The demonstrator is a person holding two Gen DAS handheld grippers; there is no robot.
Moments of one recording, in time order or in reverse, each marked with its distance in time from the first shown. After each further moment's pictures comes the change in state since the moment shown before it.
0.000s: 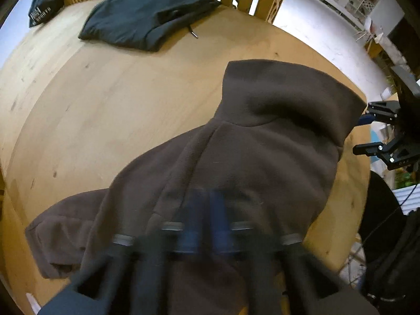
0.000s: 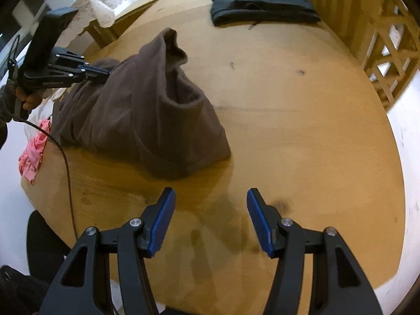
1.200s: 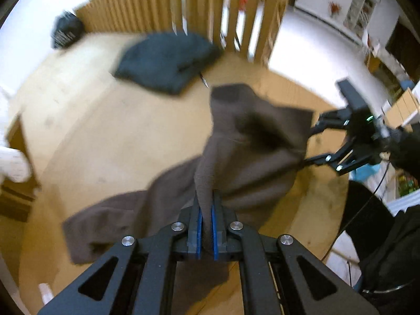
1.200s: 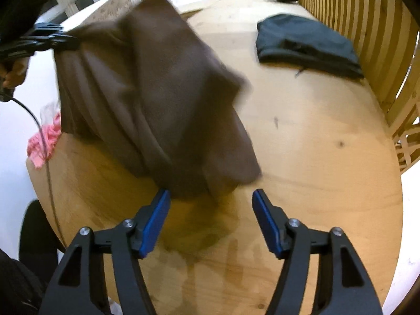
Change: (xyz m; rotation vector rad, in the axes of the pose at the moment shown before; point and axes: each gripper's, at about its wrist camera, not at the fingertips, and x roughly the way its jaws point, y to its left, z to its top) left arm -0.146 -0.001 -0.027 -0.032 -0.191 0.068; right arm -0.002 0.016 0.072 -0.178 -0.103 0.071
